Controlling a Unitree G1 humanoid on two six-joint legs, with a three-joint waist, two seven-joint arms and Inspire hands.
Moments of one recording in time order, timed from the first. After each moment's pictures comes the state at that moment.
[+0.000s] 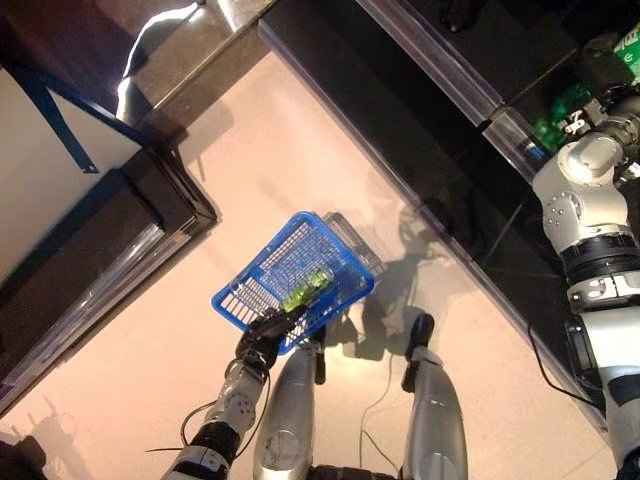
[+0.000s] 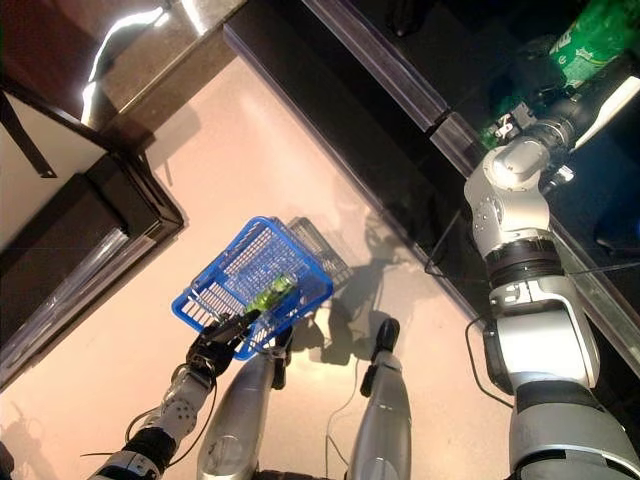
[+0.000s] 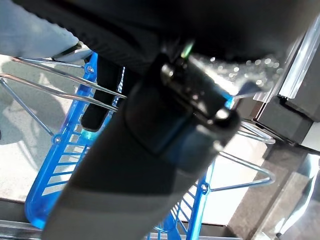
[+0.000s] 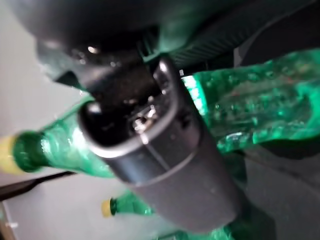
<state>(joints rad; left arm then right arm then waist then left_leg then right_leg) -0.24 0.18 -0.19 0.79 -1.05 -0.08 0.07 -1.10 -0.69 0.22 0.77 0.65 -0.12 -0.85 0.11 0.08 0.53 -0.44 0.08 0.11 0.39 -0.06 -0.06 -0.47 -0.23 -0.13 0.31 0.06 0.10</state>
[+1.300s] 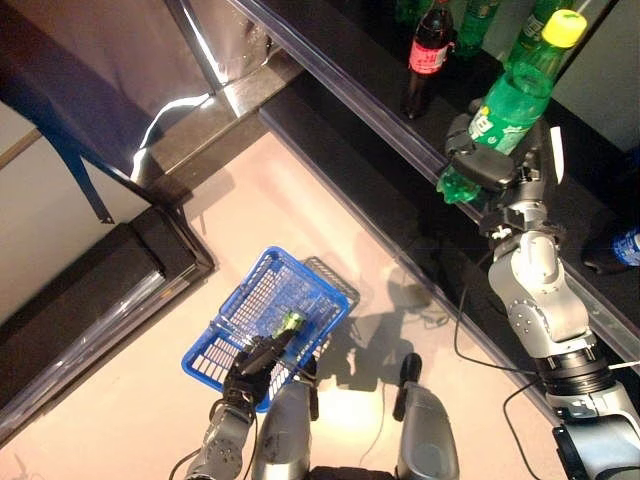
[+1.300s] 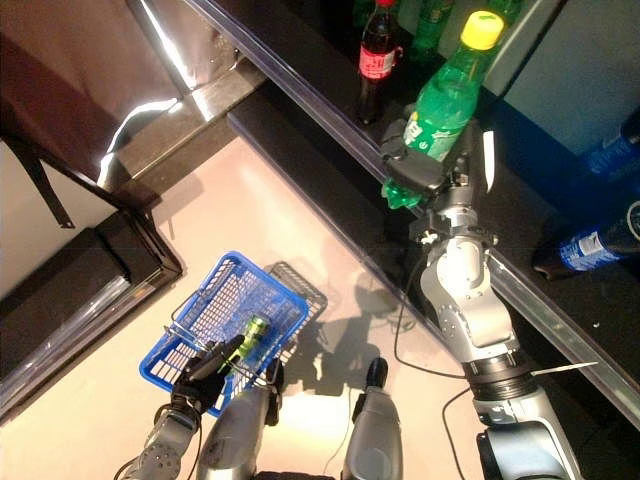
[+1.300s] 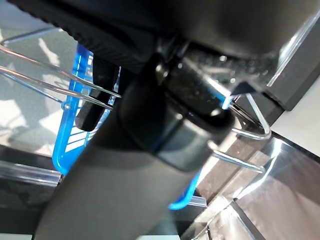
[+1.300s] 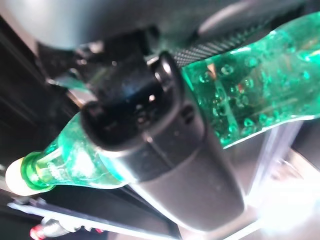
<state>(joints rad) 0.05 0.19 -0.15 0.53 -1.10 -0.09 -0.01 -0.50 -0.59 0.16 -0.05 0.59 0.01 -0.39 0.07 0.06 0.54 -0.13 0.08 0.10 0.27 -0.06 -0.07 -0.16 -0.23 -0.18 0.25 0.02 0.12</state>
